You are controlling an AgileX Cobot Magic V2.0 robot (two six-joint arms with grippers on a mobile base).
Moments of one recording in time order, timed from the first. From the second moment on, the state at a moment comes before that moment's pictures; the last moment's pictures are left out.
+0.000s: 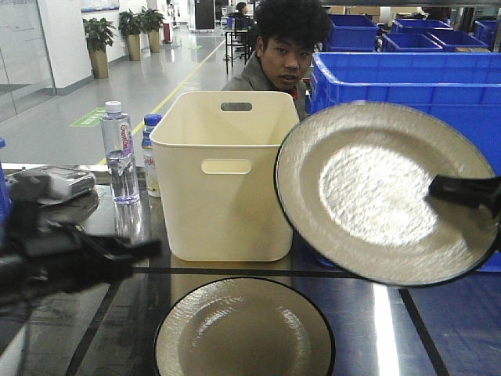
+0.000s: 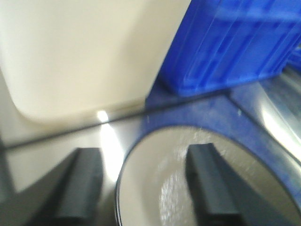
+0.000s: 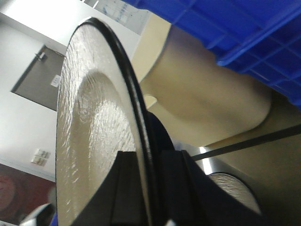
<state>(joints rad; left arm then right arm) -0.14 1.37 -0.98 -1.54 0.53 1.37 -0.27 1.31 -1.02 1.57 0.93 -0.68</state>
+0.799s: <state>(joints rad) -0.11 1.04 -0.98 -1.41 0.48 1.30 0.14 1.65 -1.02 1.58 0.75 -1.20</state>
